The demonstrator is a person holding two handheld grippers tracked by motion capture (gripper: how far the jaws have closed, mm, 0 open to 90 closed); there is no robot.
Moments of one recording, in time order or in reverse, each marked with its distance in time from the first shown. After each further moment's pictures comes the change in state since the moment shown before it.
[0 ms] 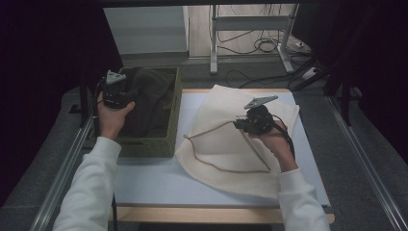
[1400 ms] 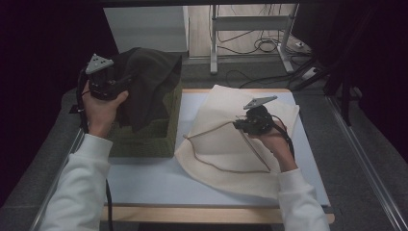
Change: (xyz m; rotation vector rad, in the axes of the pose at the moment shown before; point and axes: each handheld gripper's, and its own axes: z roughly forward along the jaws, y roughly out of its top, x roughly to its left) left arm -0.022 0.048 -0.064 -0.148 -0.084 0.027; right arm 0.001 0.000 0.002 0.005 0.003 -0.003
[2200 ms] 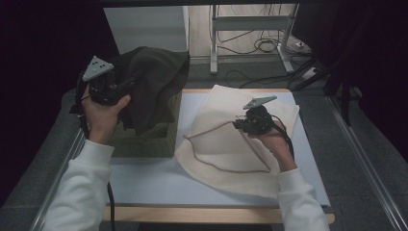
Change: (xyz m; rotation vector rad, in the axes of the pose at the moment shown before) left arm -0.020 0.003 -0.020 -0.067 -0.056 0.023; right arm -0.001 0.000 0.002 -0.001 -0.002 -0.004
